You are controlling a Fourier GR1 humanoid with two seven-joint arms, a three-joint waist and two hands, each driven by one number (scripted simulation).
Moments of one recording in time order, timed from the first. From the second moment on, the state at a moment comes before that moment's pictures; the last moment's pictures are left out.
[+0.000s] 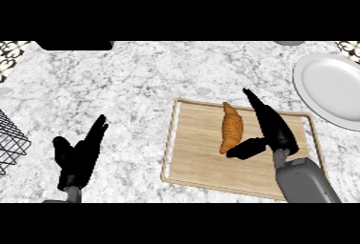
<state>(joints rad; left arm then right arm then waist) 0.02 0.18 -0.12 -1.47 0.15 0.11 0.18 -0.28 -0.23 0.27 -1.51 0.45 0.02 0.56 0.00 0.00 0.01</state>
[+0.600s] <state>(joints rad) 0.01 0.15 -0.11 -1.47 0.13 0.10 0.21 -0.35 -0.19 0.29 -1.35 0.57 0.04 0.45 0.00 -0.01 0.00</state>
